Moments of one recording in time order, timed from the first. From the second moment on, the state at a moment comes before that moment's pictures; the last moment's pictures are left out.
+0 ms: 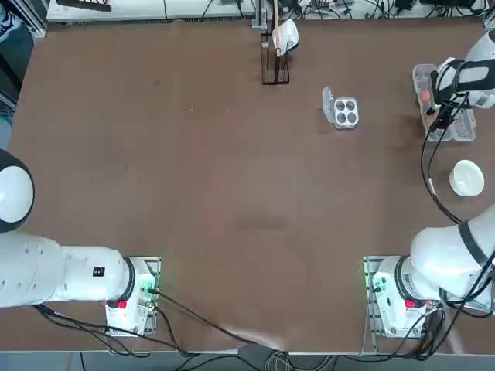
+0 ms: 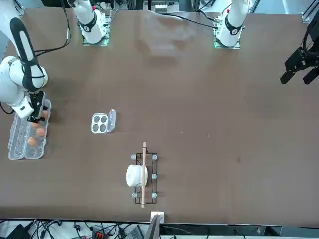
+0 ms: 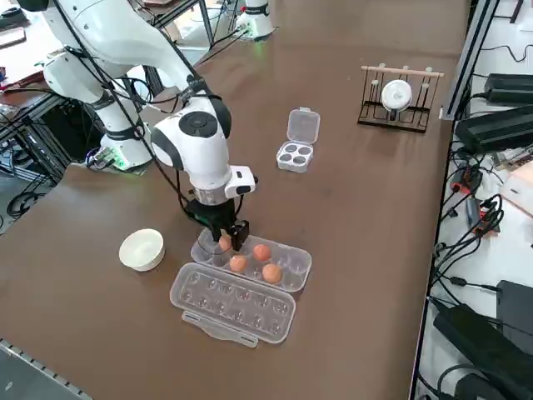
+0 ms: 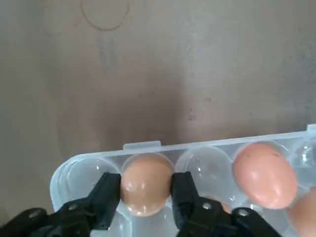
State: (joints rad) arm -0.44 0.41 0.01 -2.13 -0.16 2.54 -1.78
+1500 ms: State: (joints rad) arm -0.32 0.13 0.03 -2.09 -0.07 2.14 -1.46
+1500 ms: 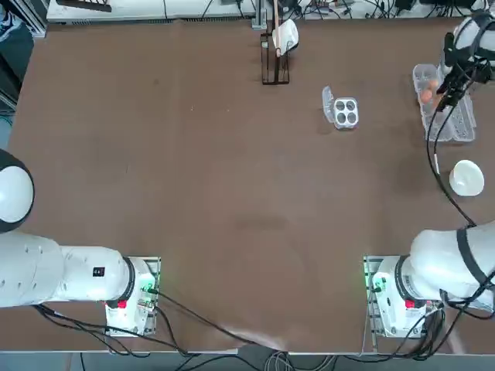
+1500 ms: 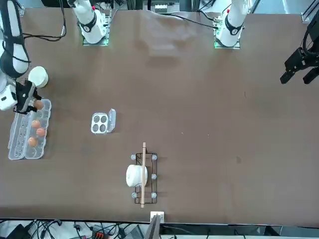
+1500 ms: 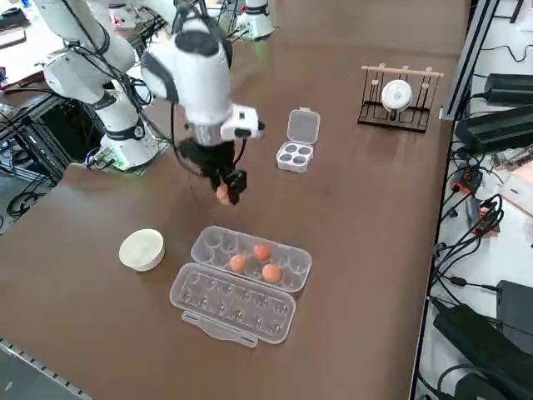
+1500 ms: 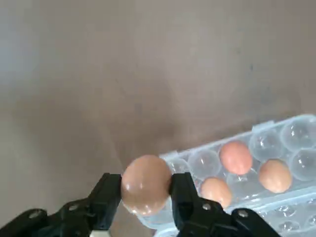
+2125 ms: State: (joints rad) arm -0.03 0.10 0.04 -2.10 -0.06 2.11 -0.90
